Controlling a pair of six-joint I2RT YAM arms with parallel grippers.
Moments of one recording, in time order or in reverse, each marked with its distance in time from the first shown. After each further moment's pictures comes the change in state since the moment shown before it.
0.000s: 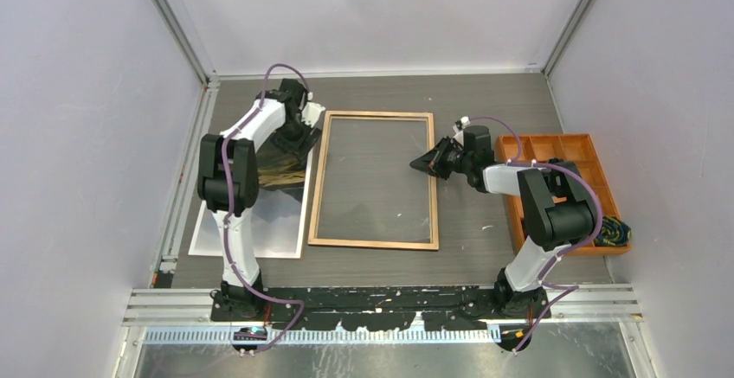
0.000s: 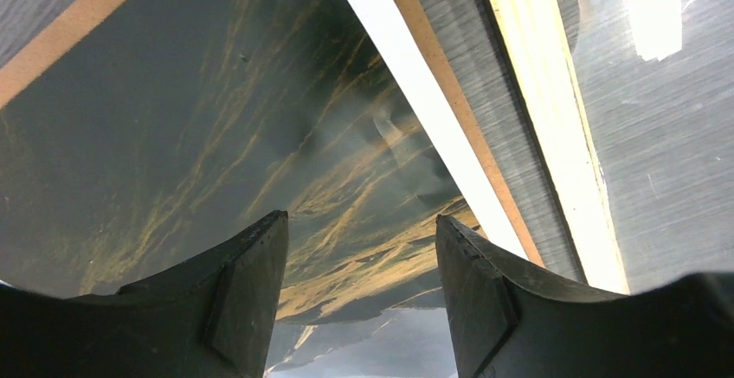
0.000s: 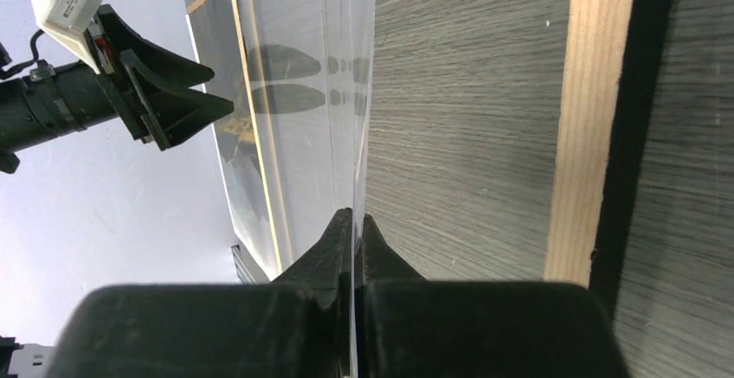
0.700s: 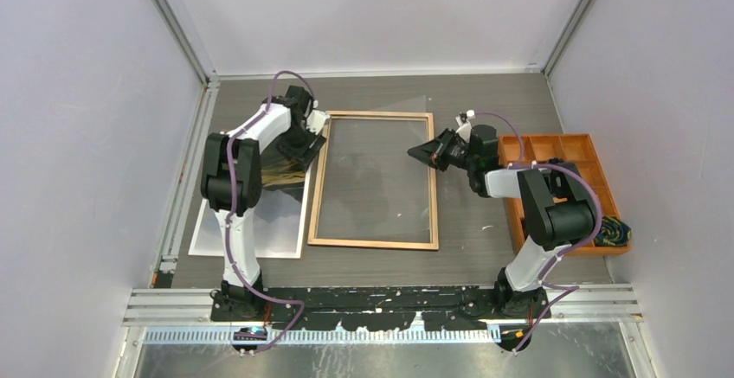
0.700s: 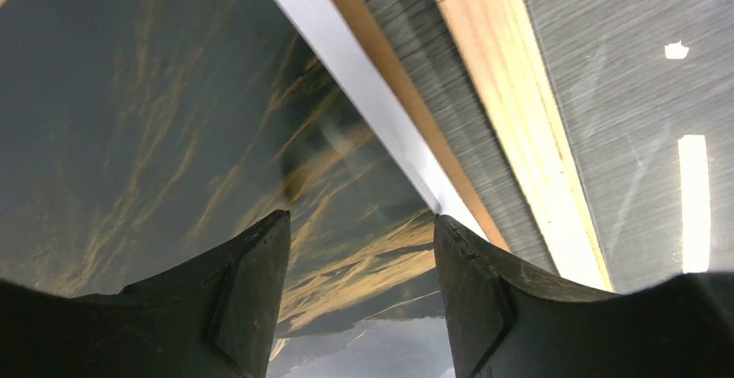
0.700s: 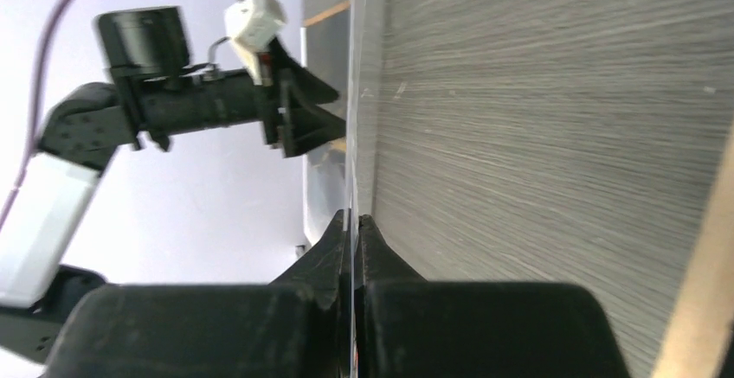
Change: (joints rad) left arm -0.028 0.008 -0.050 0.015 0.003 -0.014; right arm -0.017 0.000 -0.046 0.287 -0.086 0.142
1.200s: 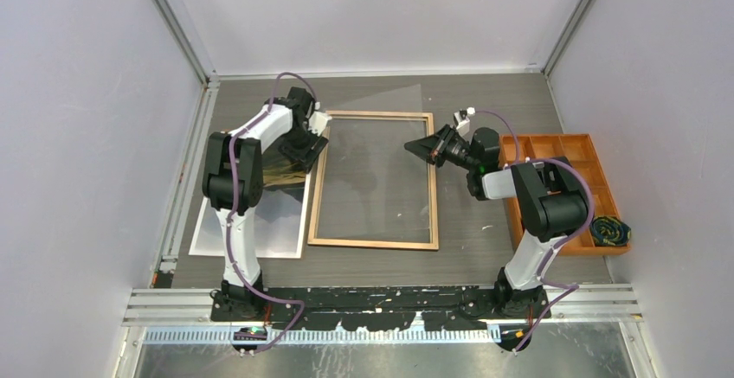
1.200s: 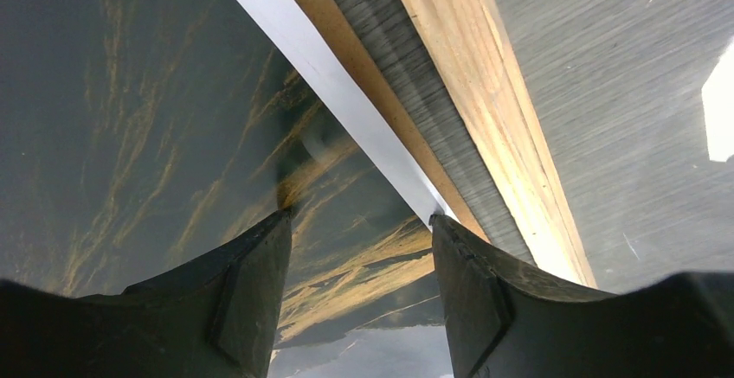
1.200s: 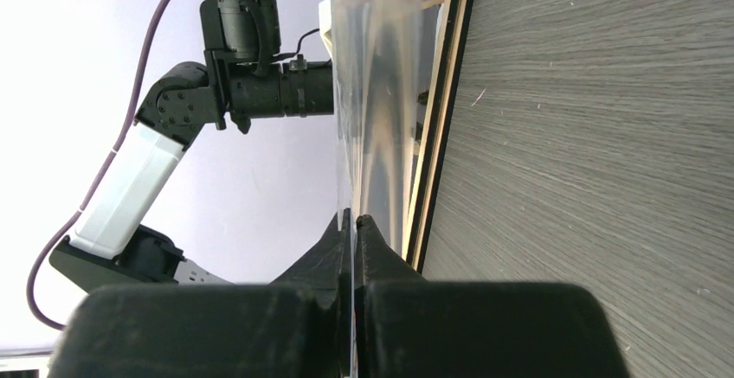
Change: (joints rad) left arm -0.010 0.019 -0.007 0.010 0.027 -0.007; right arm 0.000 0.067 -0.032 0.356 -0.091 0.203
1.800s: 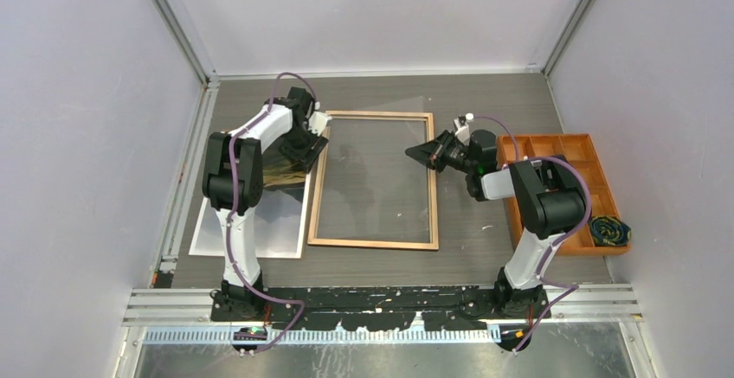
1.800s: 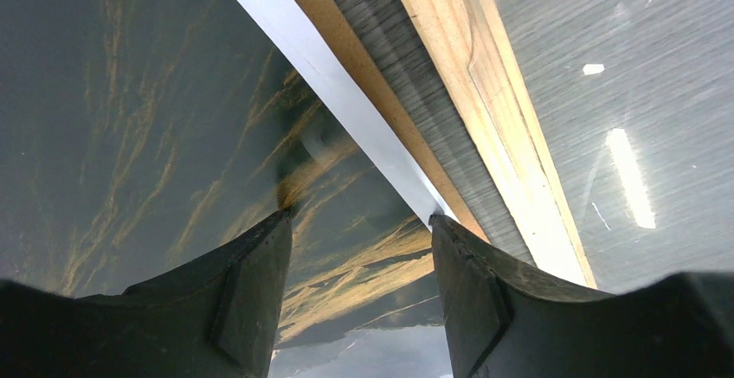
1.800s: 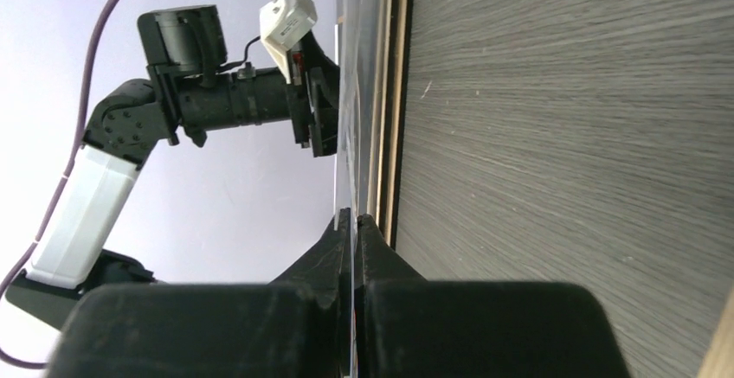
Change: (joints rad) left arm 0.000 0.000 -0.001 0.001 0.002 -0.001; right arm 0.000 0.024 -0.009 -0.069 0.031 -0.043
